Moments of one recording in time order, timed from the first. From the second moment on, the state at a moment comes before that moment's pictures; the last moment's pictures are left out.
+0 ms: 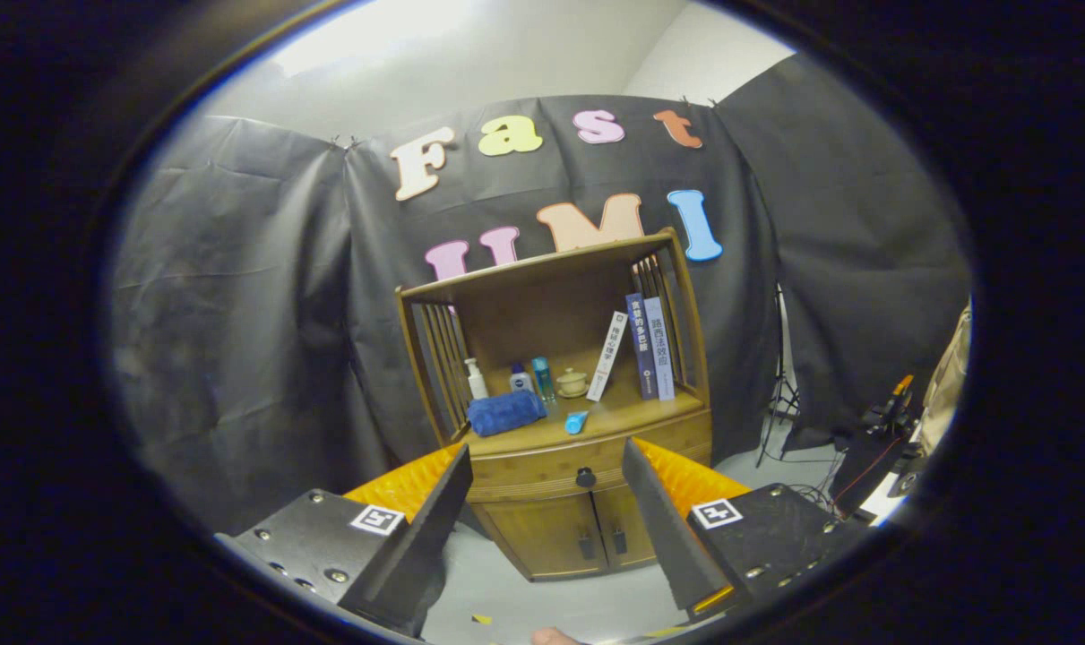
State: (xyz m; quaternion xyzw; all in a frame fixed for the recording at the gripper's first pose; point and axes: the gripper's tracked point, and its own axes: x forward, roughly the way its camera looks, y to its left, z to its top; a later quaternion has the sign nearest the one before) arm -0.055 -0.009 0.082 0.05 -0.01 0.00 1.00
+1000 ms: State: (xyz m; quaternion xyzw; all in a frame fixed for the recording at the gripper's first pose) arm -0.046 -0.028 0.081 0.06 -0.03 -0.02 1.00
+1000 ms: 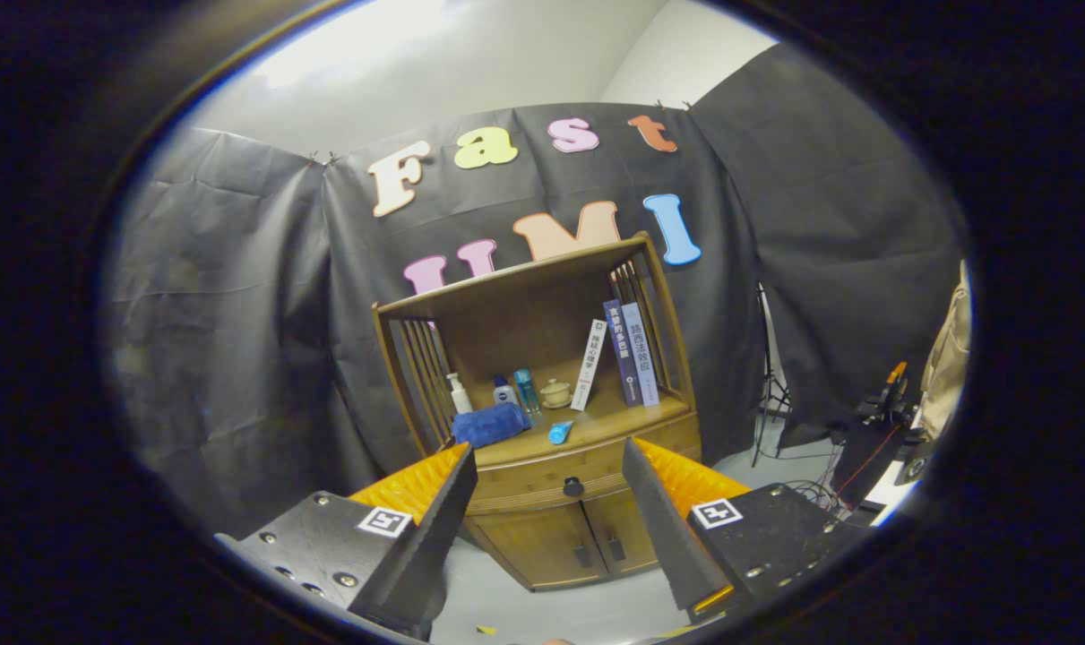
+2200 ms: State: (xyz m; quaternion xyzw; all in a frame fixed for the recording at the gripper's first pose) arm -0.062 -0.026 0.098 0.00 -0.04 0.04 1.00
